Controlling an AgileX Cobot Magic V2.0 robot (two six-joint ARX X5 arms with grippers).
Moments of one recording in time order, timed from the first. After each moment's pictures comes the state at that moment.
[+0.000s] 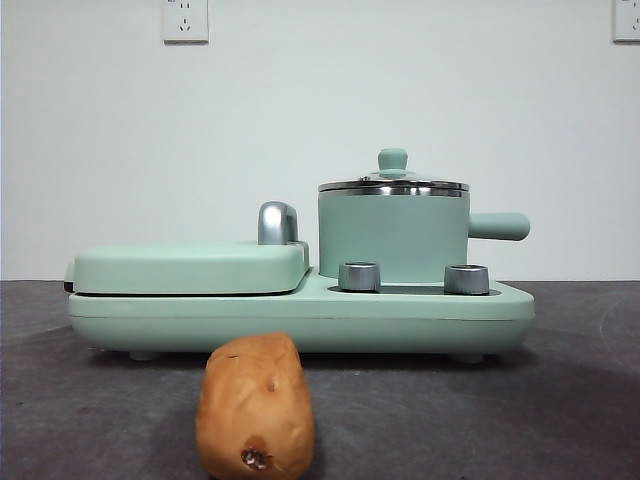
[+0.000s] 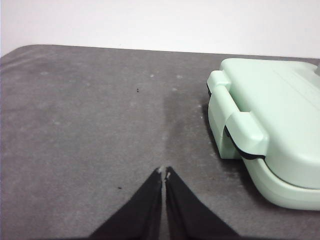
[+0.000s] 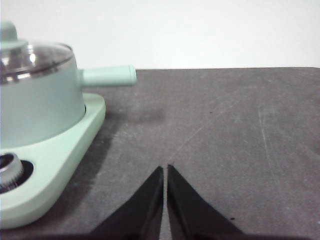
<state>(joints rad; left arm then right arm) -0.06 0.00 0.03 -0.18 -0.02 -0.07 -0.02 0.01 0.02 -0.09 -0.11 0.08</state>
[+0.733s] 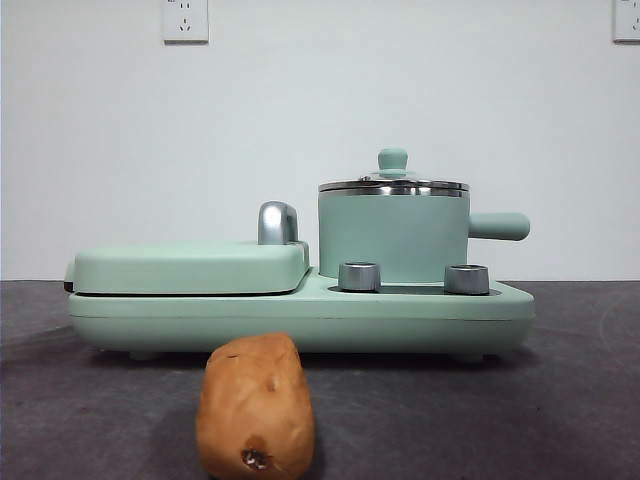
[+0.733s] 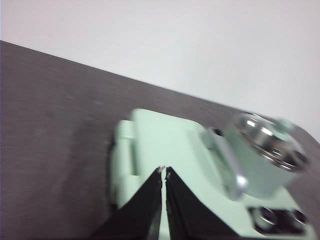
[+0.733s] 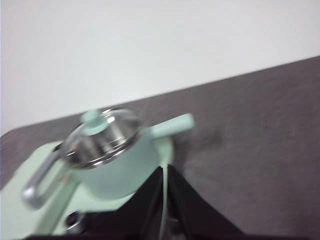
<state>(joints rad) -0.08 0.35 0.49 -0.28 0.24 -0.36 -0.01 0.28 0.56 -0.43 -0.27 0.34</state>
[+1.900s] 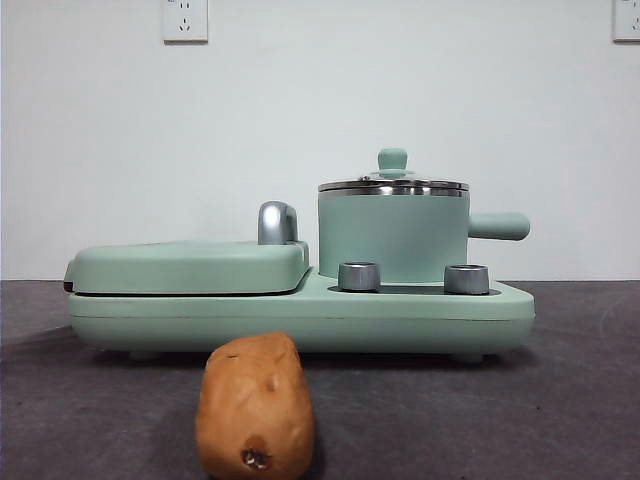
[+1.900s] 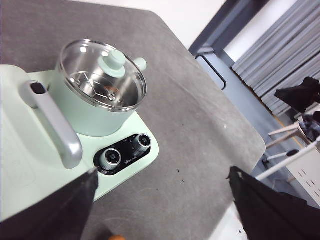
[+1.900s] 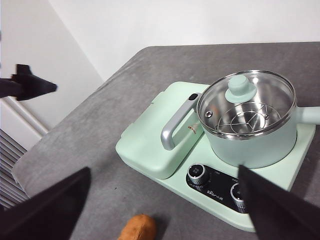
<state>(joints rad) -0.25 1.00 1.15 -0.63 0.74 -0.22 0.02 0.67 0.99 -0.69 -0.78 0.15</state>
